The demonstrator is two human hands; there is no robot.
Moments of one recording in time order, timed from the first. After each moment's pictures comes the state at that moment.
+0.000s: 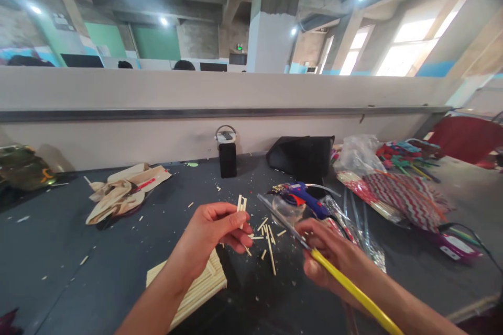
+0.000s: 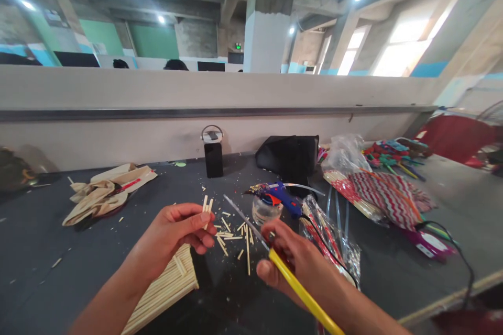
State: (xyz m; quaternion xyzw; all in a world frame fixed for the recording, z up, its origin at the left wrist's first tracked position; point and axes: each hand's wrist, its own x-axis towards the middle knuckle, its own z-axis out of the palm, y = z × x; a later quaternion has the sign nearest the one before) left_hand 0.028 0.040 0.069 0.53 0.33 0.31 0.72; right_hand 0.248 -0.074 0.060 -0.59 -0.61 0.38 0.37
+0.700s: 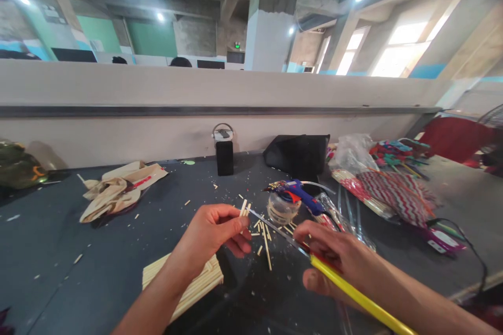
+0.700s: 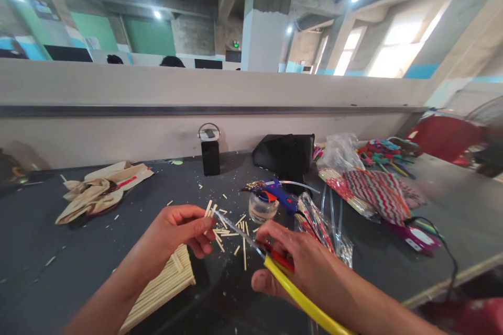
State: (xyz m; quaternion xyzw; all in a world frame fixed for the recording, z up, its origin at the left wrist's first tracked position) left_hand 0.031 0.034 0.069 0.58 0.34 0.27 0.69; right_hand 0.249 -0.083 0.092 -0.63 -0.70 0.27 0.20
